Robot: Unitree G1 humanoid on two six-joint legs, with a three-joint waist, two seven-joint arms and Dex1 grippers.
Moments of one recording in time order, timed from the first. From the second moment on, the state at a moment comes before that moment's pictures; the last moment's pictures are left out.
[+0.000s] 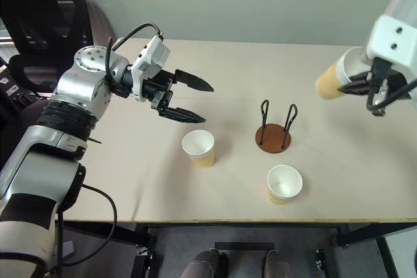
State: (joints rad) left arm -1.28 0.73 -0.48 0.75 -0.55 0.05 -1.59; right arm -0.99 -1.27 0.09 -0.16 0.24 0.73 1.32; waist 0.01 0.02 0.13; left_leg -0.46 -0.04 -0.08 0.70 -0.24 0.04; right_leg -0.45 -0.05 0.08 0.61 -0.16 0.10
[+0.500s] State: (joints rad) left arm -1.29 0.73 -0.48 0.76 -0.55 0.04 -1.59; right arm -1.11 -1.04 0.30 0.03 0.10 0.65 1.33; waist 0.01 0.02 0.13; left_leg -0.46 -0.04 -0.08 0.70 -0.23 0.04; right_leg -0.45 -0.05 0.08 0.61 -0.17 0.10
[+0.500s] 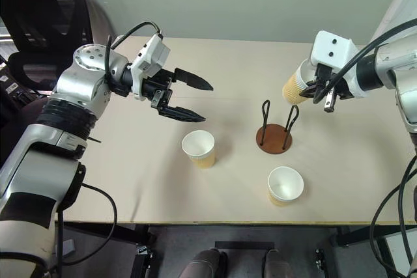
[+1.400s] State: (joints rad) left arm -1.29 0.74 -0.48 0.75 -0.55 0.04 -1.59; right arm -1.06 -0.99 0.31 -0.09 0.07 0.68 1.39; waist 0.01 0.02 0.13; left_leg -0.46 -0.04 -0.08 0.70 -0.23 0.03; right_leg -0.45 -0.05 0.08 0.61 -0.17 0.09
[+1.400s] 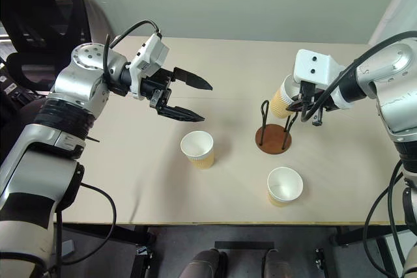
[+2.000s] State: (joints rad) left arm -1.29 0.74 -0.48 0.75 -0.55 0.04 -1.59; right arm -1.03 -0.95 0.34 -0.10 0.03 0.62 1.39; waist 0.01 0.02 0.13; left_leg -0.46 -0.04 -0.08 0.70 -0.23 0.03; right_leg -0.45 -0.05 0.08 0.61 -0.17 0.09
